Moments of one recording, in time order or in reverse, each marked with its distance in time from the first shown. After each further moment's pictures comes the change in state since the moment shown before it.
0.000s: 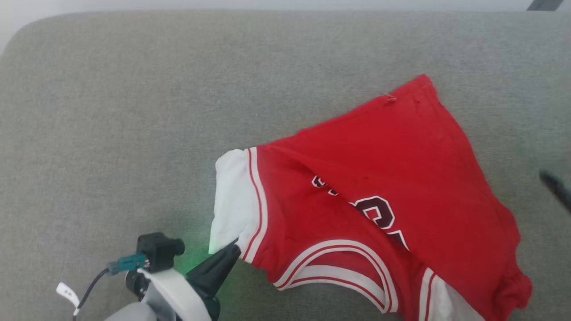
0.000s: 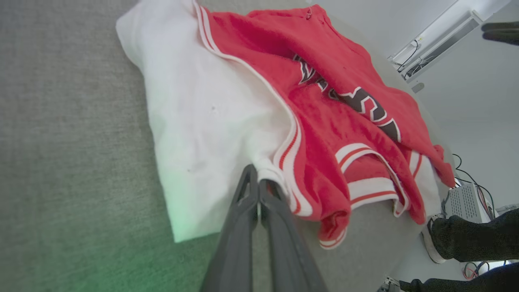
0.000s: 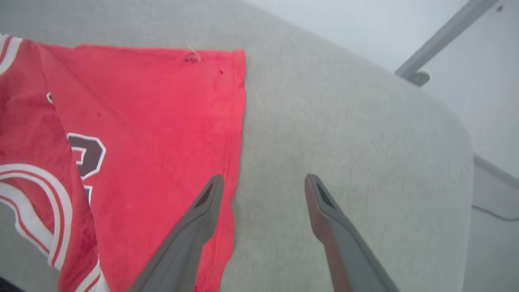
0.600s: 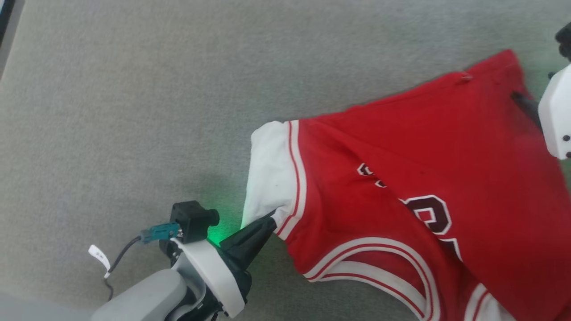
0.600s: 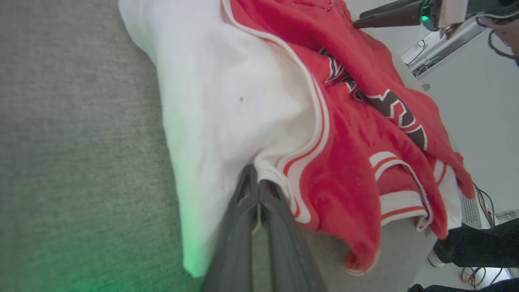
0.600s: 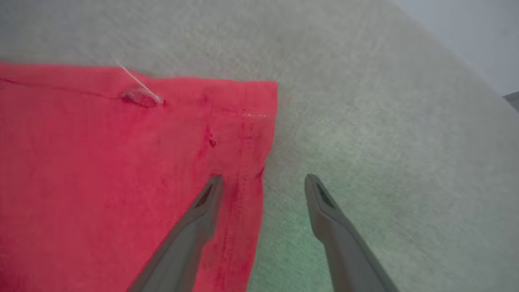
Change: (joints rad) left arm -0.169 -0.074 -0.091 0.007 0.012 0.000 0.000; right arm -0.731 0.021 0.496 0.645 -0.072 0.000 -0.079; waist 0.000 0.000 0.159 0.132
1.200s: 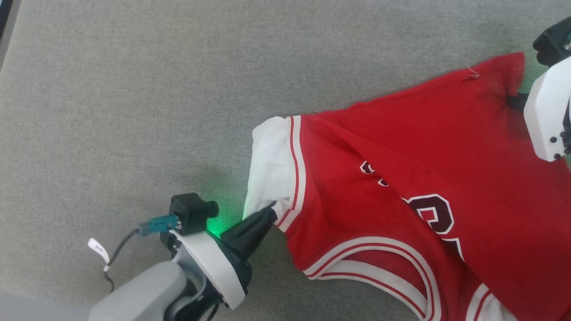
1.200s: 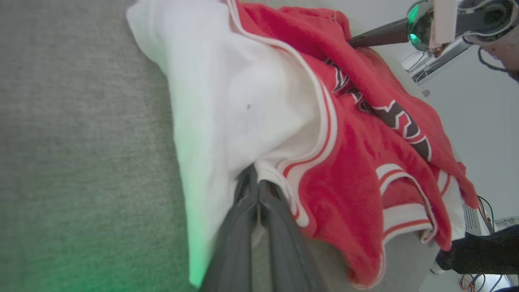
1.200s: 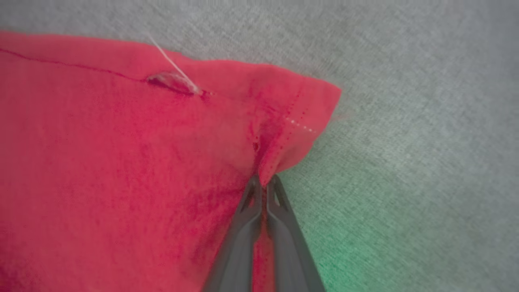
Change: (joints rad) left arm -0.026 -0.017 0.013 0.012 -0.006 0.000 -0.001; right arm -0.122 -0.047 0.258 0.147 0.186 0.000 -0.041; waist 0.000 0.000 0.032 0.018
